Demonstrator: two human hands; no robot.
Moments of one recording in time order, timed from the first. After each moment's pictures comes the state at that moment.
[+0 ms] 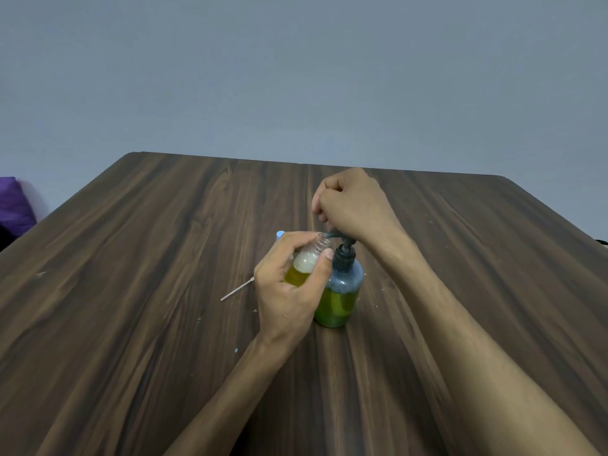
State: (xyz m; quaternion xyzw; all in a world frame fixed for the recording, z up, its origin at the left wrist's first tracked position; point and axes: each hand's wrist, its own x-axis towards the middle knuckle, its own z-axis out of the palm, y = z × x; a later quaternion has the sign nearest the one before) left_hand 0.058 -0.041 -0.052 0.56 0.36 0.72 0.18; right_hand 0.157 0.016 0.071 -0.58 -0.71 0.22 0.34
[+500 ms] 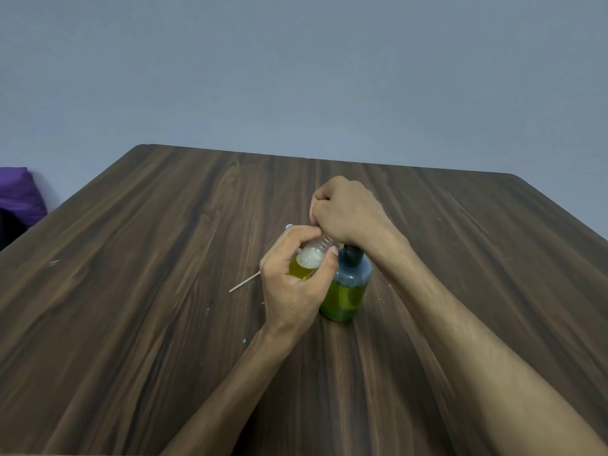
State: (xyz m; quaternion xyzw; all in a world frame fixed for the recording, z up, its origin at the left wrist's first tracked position) left_hand 0.051 -0.040 -0.055 0.57 0.36 0.72 0.16; right_hand 0.139 0.019 0.058 -0.59 -0.77 0.13 0.21
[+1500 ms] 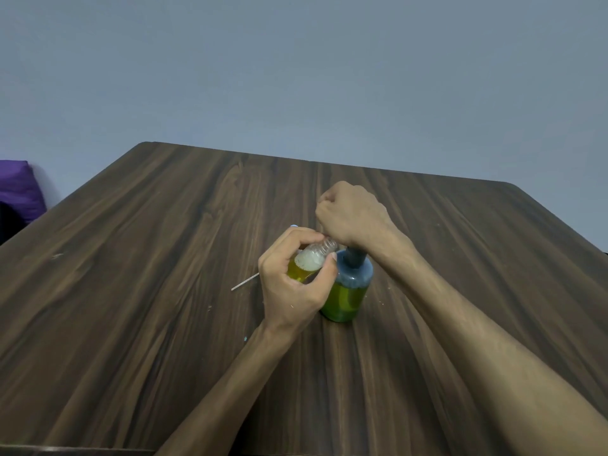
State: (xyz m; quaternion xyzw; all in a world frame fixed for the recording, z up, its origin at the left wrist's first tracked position) left_hand 0.045 -0.038 -0.056 0.59 0.35 0.72 0.11; right_hand 0.137 0.015 0.063 -0.60 -0.77 0.11 0.19
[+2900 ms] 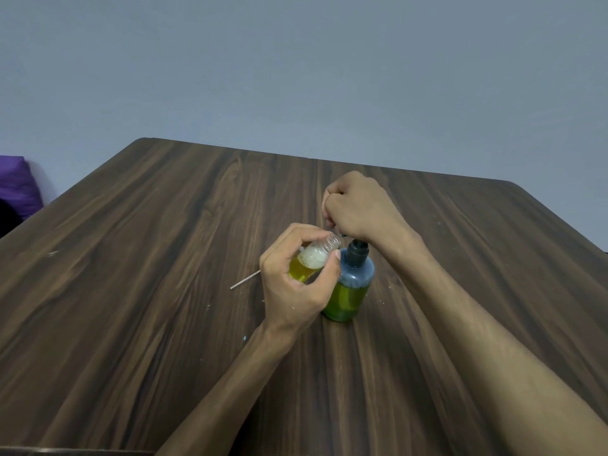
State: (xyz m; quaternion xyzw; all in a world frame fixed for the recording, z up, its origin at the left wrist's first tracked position) left_hand 0.046 -0.039 -0.055 0.59 0.34 0.72 0.12; right_hand 0.145 0.023 0.061 -0.60 -0.75 0.14 0.24
